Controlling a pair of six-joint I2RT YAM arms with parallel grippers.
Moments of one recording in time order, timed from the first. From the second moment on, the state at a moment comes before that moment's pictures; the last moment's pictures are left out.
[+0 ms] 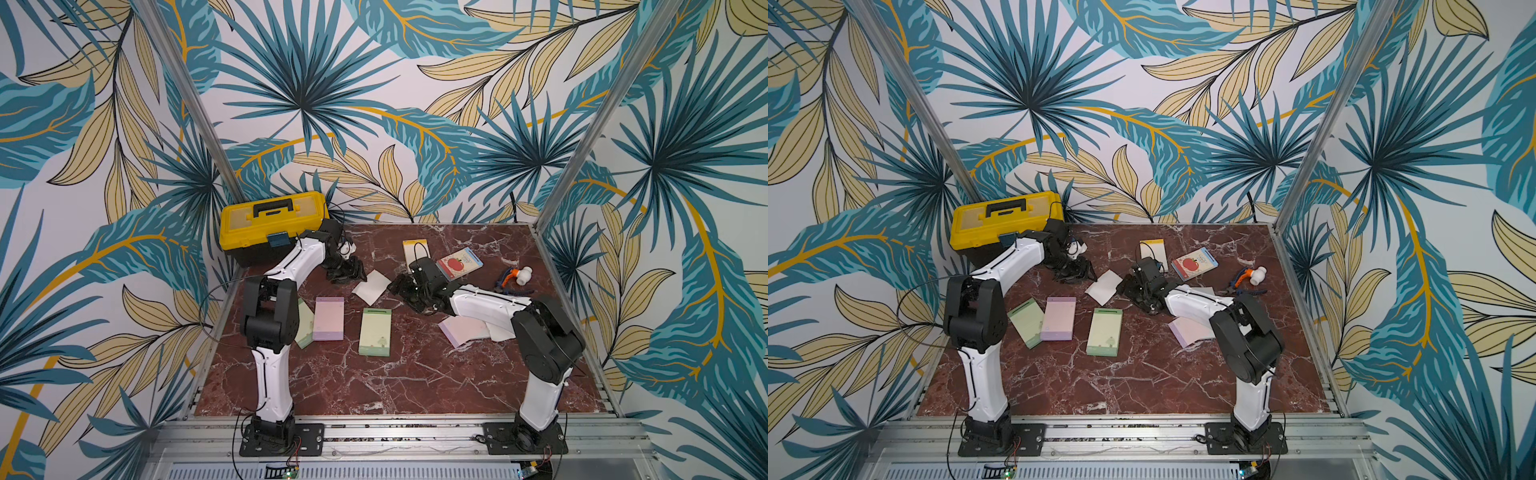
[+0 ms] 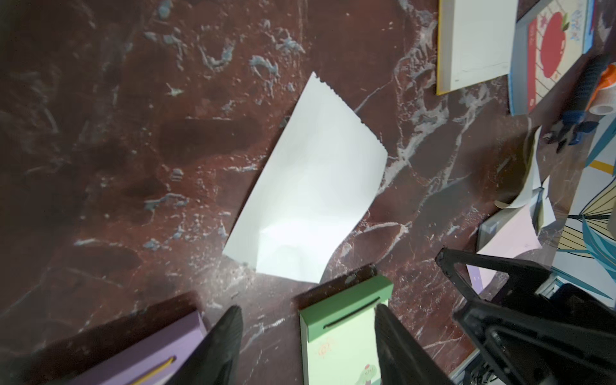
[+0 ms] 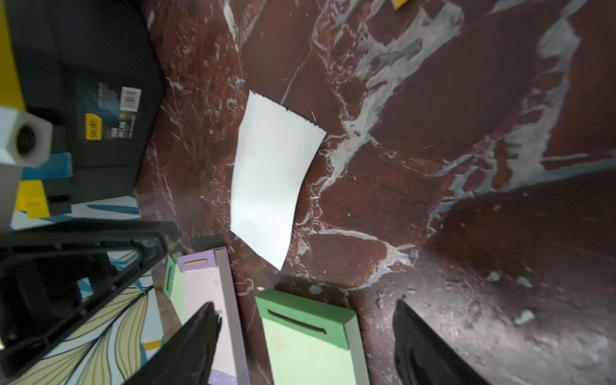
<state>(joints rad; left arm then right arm) -0.19 2.12 1.75 -0.95 0.46 -0.21 0.61 1.91 1.20 -0.09 -0.13 1.12</state>
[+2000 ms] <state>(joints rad) -0.17 1.98 1.55 -0.93 0.57 -0.22 0.62 1.92 1.64 -1.20 0.64 0.54</state>
